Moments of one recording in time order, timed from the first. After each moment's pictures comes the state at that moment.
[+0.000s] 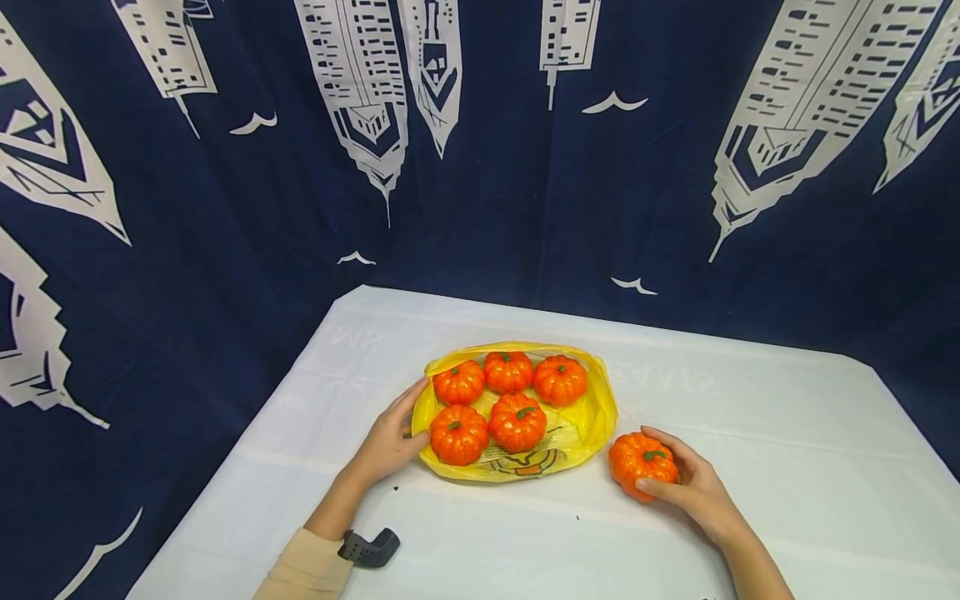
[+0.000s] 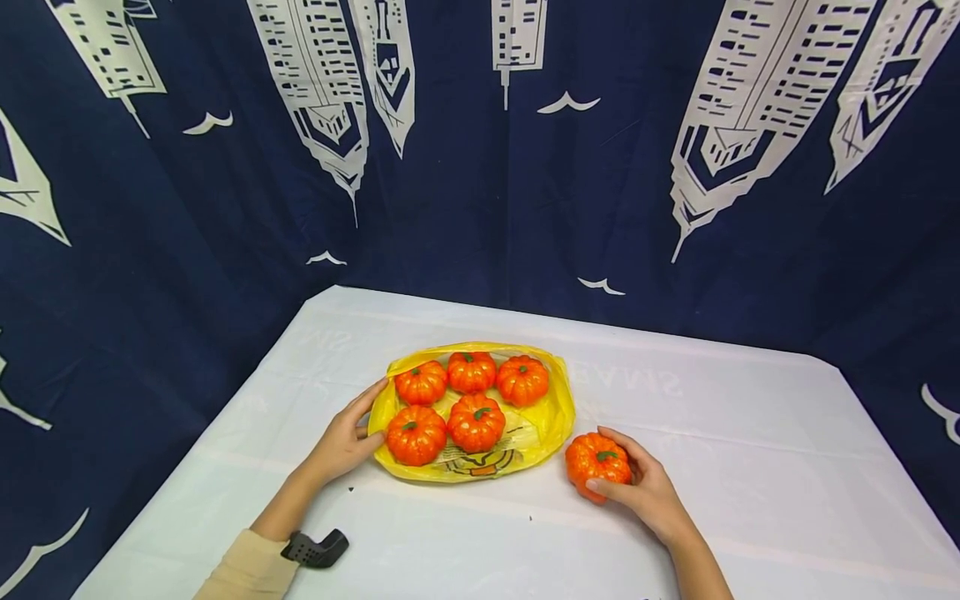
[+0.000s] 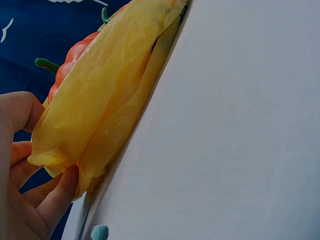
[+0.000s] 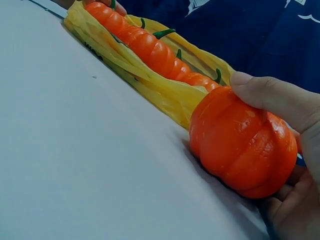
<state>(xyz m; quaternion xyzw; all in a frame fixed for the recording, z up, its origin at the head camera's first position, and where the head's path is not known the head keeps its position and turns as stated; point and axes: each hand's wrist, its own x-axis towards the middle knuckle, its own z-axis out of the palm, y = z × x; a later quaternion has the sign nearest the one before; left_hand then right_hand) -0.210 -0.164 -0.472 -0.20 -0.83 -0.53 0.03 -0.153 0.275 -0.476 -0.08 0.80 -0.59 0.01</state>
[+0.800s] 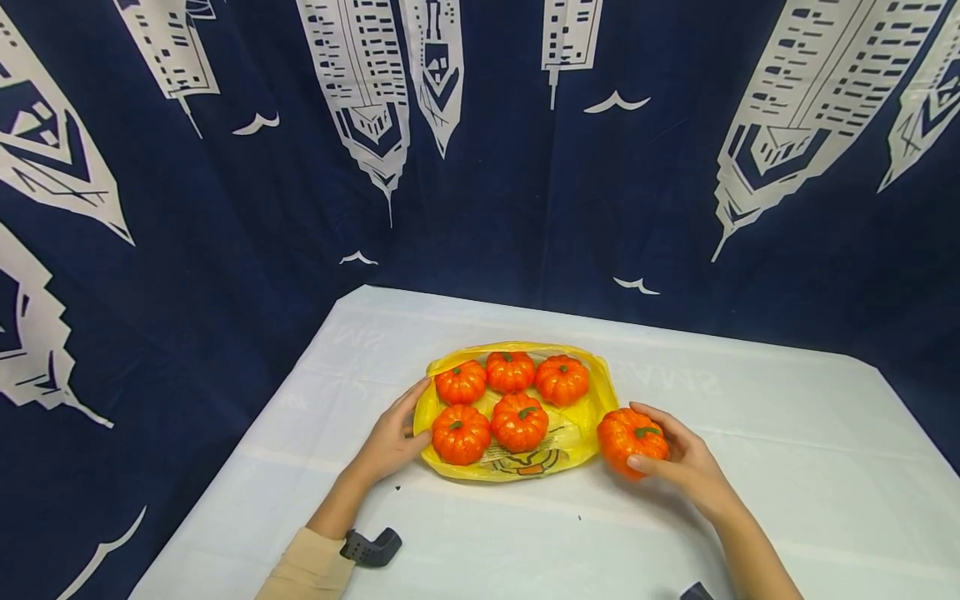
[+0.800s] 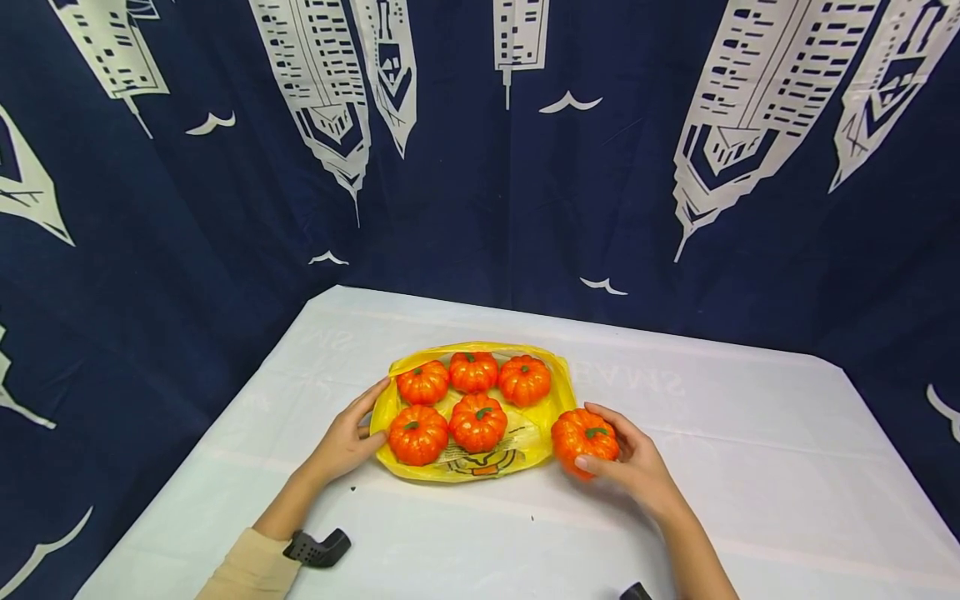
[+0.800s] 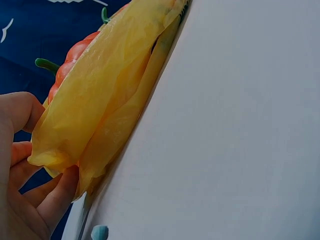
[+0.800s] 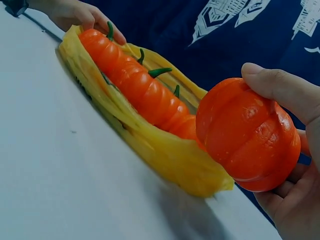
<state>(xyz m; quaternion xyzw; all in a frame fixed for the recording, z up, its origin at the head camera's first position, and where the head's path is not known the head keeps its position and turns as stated) -0.211 -0.165 -0.474 -0.20 -0.82 -0.54 0.03 -0.167 0.257 -0.444 -0.16 0.76 -0.63 -0.01</state>
